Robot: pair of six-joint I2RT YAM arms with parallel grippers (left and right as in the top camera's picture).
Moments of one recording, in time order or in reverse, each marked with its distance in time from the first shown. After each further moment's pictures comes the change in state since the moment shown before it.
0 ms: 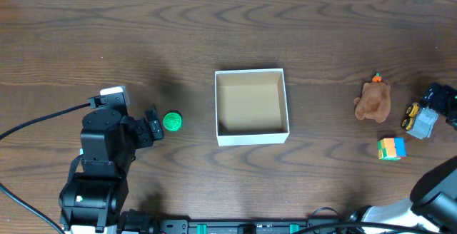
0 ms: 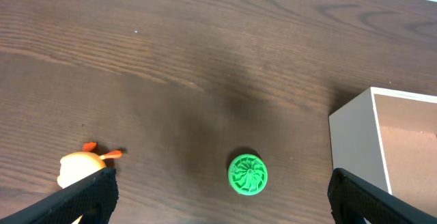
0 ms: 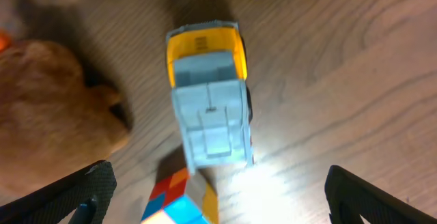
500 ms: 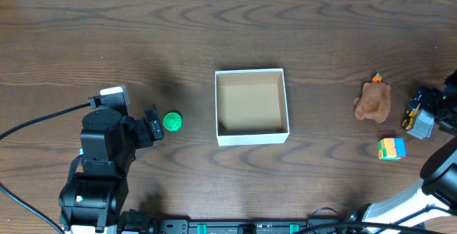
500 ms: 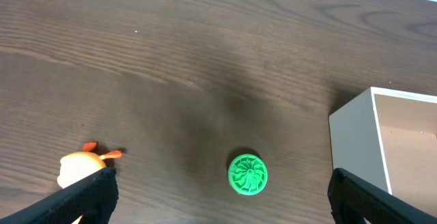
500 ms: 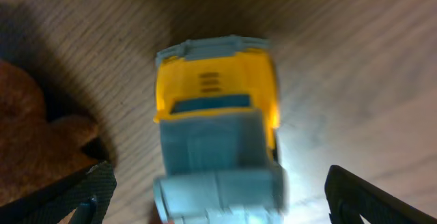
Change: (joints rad) left arm 0.000 0.000 0.000 0.000 0.000 0.000; right arm 0.000 0.181 -0.001 0.084 -0.057 -0.017
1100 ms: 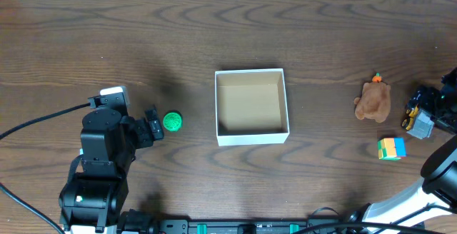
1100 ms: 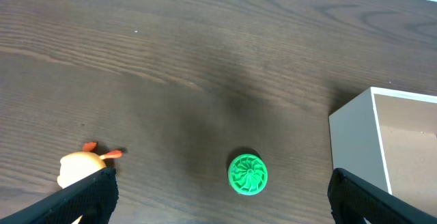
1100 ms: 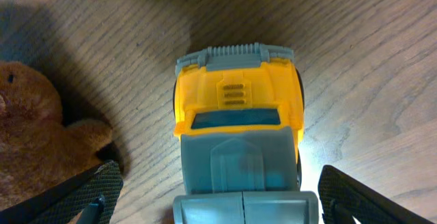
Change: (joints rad) left arm 0.000 0.000 0.000 0.000 0.000 0.000; right arm 0.000 0.007 -0.003 0.025 -0.037 -0.004
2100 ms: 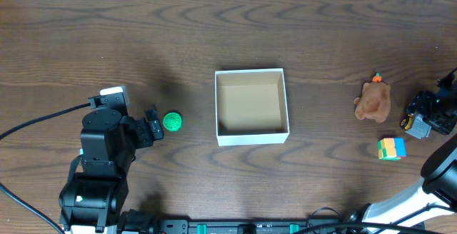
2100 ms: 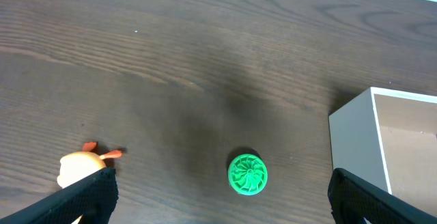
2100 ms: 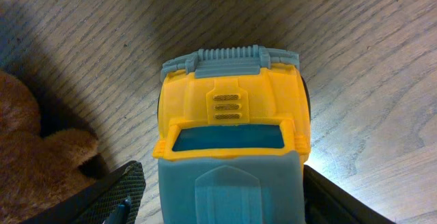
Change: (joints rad) left arm 0.000 0.000 0.000 0.000 0.000 0.000; right arm 0.000 0.000 -0.073 0.081 -0.002 -0.001
